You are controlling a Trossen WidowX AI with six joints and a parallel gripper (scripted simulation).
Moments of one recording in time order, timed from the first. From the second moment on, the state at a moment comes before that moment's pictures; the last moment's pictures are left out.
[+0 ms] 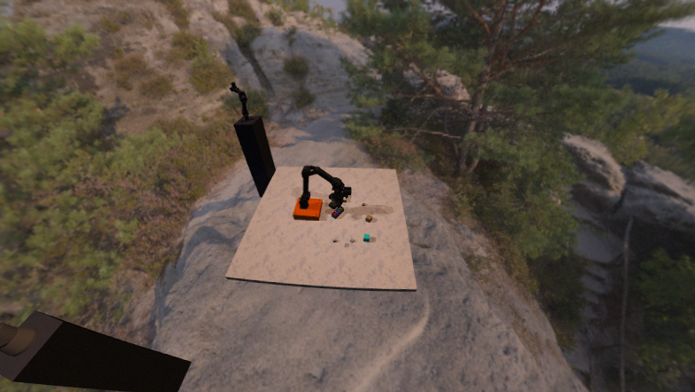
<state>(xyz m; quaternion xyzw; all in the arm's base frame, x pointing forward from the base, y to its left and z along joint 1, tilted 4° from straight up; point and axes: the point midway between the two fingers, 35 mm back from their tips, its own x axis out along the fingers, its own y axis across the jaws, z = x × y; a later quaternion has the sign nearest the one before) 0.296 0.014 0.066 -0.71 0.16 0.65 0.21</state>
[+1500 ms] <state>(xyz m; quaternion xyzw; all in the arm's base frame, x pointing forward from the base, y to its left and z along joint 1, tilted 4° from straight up) 0.294 0.023 0.099 -0.71 0.16 0.65 0.21</state>
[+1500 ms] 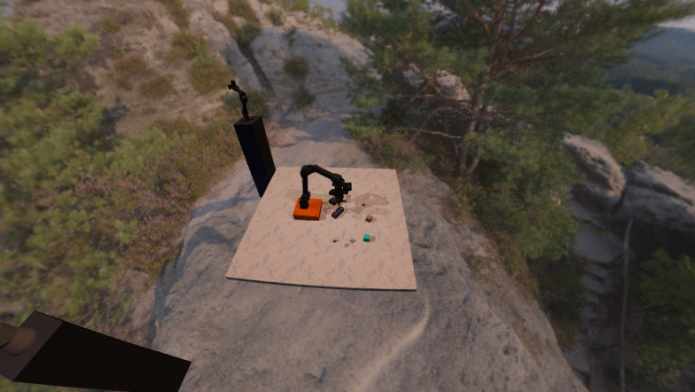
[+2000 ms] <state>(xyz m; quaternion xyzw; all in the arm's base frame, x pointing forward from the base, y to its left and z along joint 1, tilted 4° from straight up) 0.295 0.100 0.103 -0.71 0.16 0.66 0.21</state>
